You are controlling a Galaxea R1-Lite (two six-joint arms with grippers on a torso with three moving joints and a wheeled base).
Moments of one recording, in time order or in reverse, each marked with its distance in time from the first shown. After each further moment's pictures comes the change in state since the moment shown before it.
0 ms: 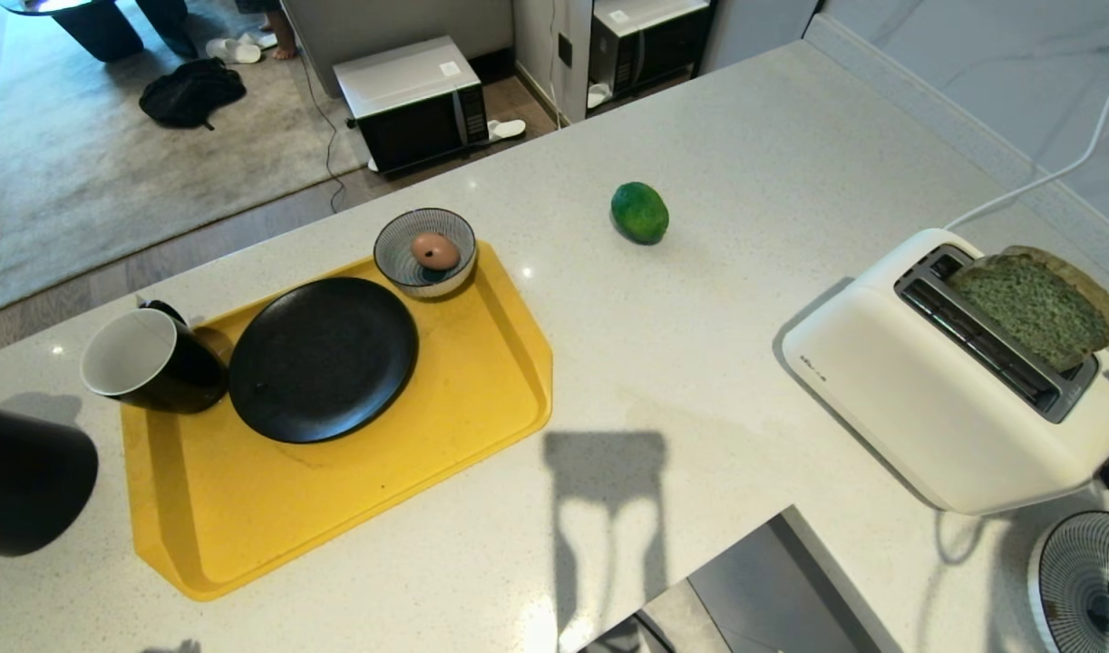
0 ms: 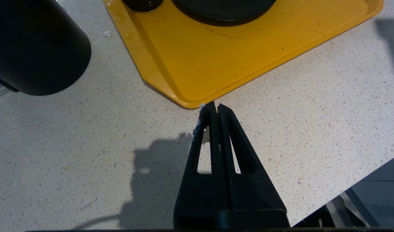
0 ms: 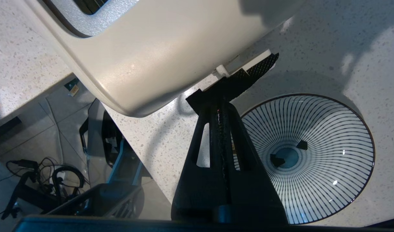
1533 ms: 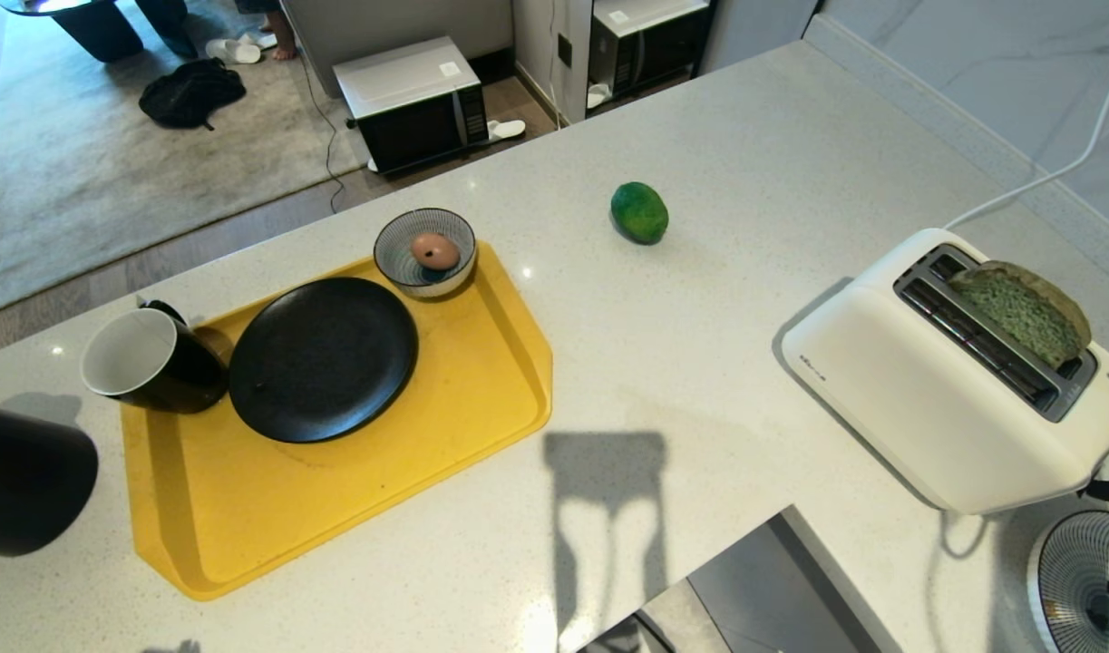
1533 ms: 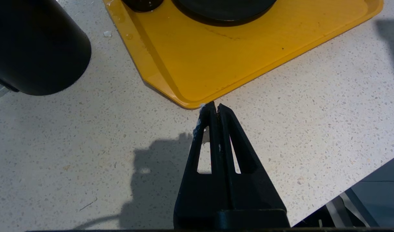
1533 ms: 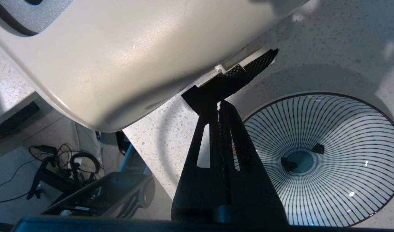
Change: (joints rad) left arm 0.000 0.000 0.000 0.000 0.001 0.000; right arm 0.003 0.104 0.015 -0.047 0.040 -0.001
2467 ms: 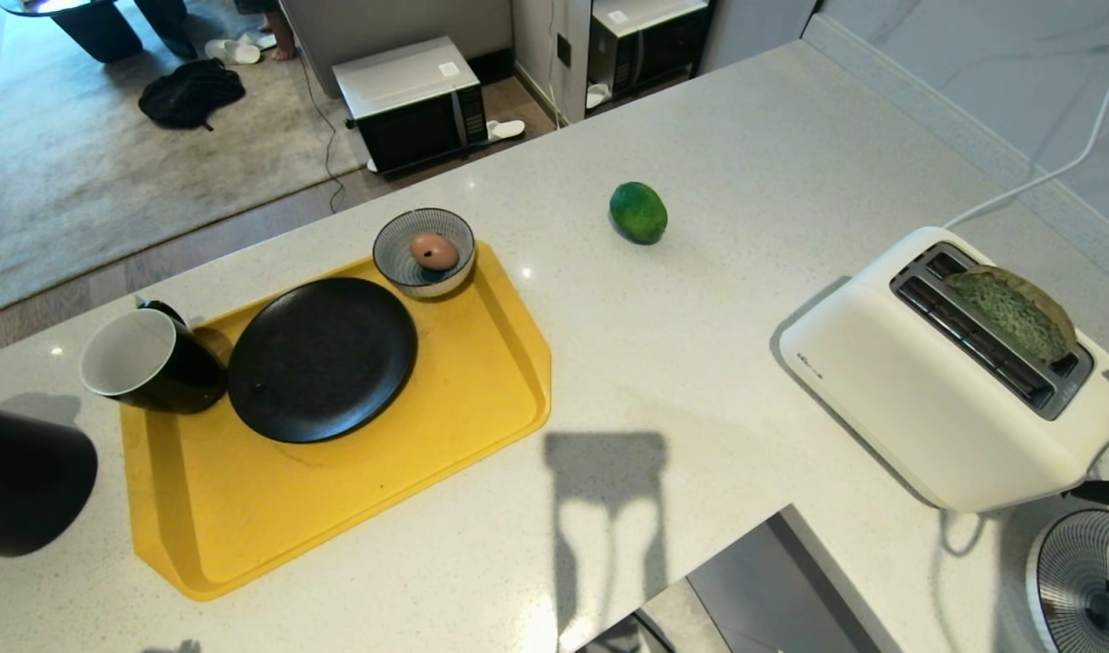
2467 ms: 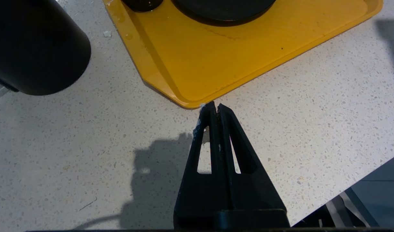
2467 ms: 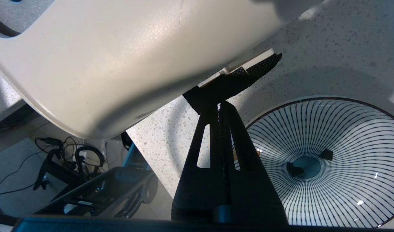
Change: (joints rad) left arm 0.000 0.000 0.000 0.000 0.000 0.000; right arm 0.031 0.039 -0.008 -0.008 0.014 -0.002
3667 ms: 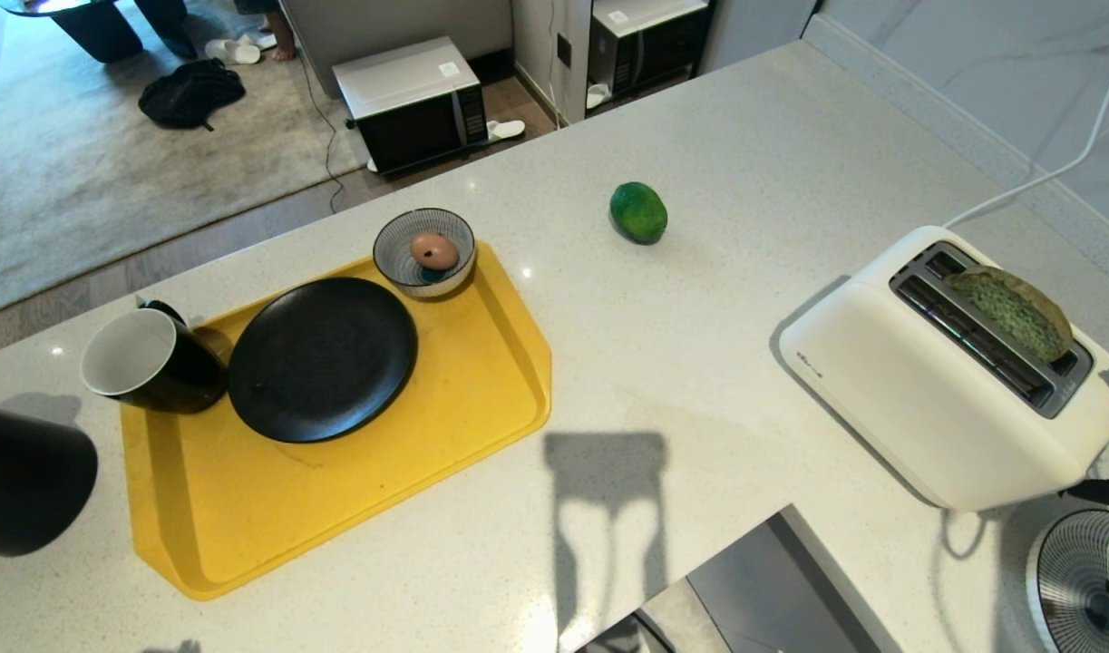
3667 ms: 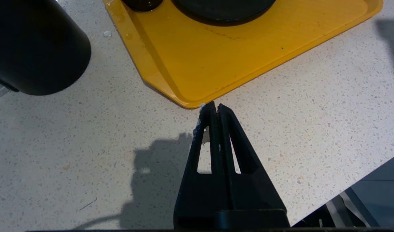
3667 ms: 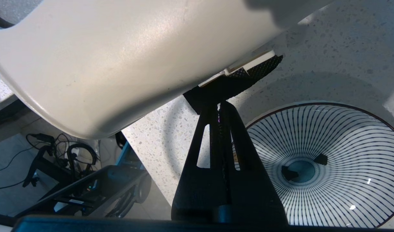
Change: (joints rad) left arm 0.000 0.000 0.000 0.000 0.000 0.000; right arm 0.000 0.006 0.010 -0.030 -0.002 -0.030
